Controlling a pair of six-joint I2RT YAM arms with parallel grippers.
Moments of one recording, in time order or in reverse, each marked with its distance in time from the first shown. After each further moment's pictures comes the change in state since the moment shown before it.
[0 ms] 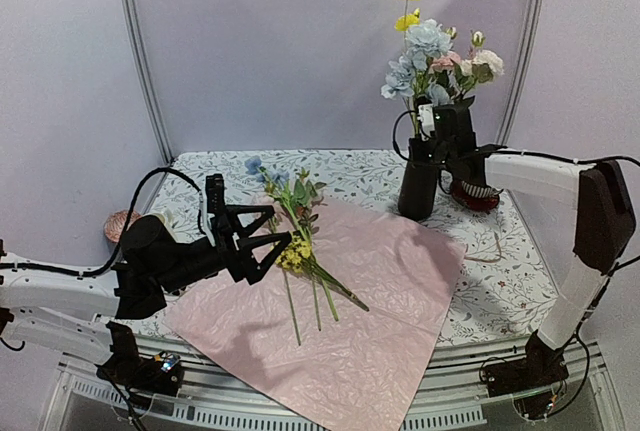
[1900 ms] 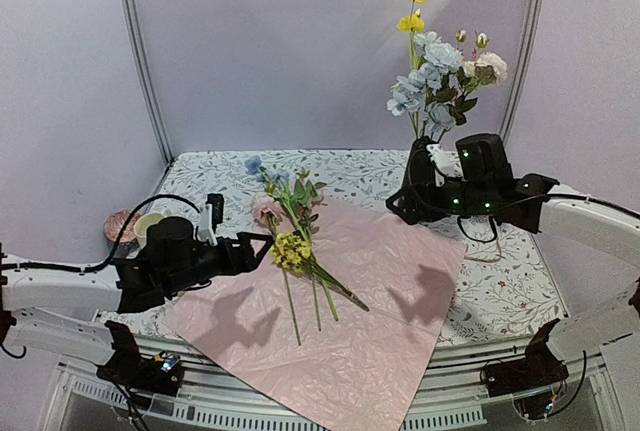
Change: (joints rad) left arm 0.138 -0.006 -0.010 -0.450 -0.213 -0.401; right arm 0.170 -0.466 -0.310 -0.320 -0.368 0.239
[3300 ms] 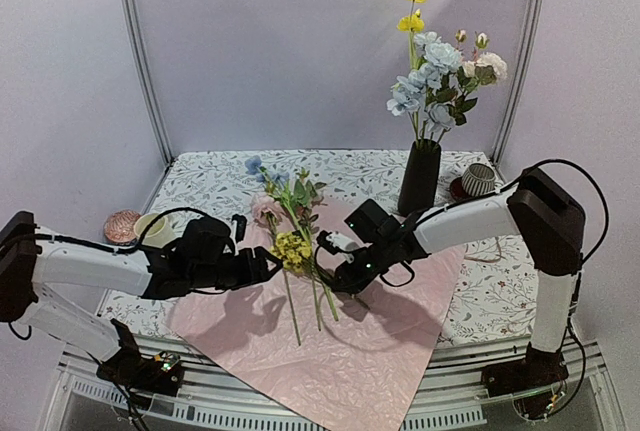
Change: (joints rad) left arm 0.031 0.276 0.107 -0.180 0.114 -0.188; right arm 0.259 0.702 0.183 0.061 -0.201 -0.117
